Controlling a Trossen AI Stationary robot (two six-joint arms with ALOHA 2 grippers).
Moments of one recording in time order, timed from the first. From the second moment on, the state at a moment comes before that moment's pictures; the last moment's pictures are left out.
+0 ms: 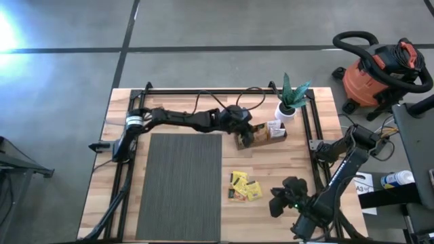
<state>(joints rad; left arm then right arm) 0.15 2.04 1.57 0.05 0.06 -0.38 0.98 1.67 1.23 -1.15 0.77 2.16</state>
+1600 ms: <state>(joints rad) 0.16 2.22 1.60 0.10 0.05 -0.21 0.95 1.67 1.17 -1.13 0.65 2.20</state>
